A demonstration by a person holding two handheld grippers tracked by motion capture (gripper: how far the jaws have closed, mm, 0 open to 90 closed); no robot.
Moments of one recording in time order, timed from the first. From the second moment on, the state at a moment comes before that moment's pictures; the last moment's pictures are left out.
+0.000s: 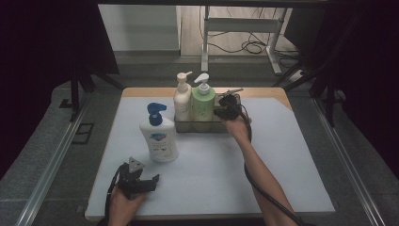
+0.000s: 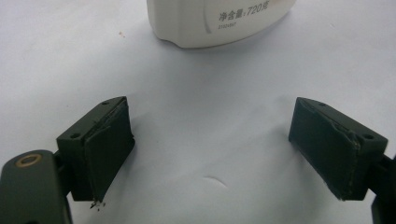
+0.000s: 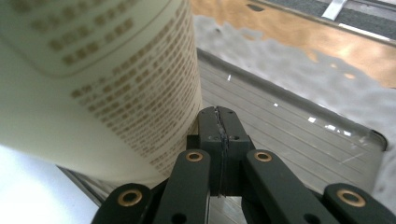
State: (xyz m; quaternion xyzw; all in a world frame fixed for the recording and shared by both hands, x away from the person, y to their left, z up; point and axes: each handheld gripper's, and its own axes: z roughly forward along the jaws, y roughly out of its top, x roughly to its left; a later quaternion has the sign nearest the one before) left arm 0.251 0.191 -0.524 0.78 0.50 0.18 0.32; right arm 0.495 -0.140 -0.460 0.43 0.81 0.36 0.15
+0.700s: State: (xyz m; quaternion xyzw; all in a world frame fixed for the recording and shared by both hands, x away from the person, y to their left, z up) left arm 0.251 0.191 -0.524 0.78 0.51 0.18 0.32; right arm 0.495 -0.128 -0.460 0.44 0.81 0.35 0.15
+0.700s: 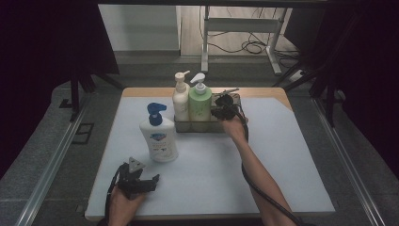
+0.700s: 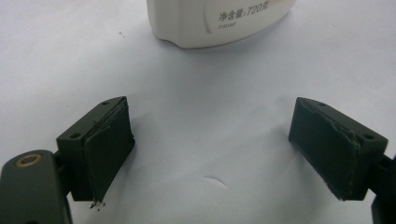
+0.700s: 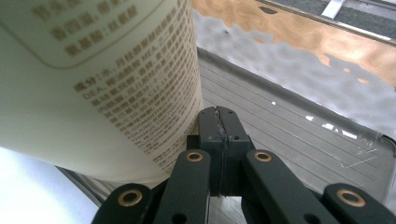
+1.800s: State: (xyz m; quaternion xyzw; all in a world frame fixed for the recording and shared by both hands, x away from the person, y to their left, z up) left arm 0.251 0.191 -0.524 0.78 0.50 0.18 0.32; right arm 0.495 -0.128 -0.461 0.45 0.81 0.35 0.15
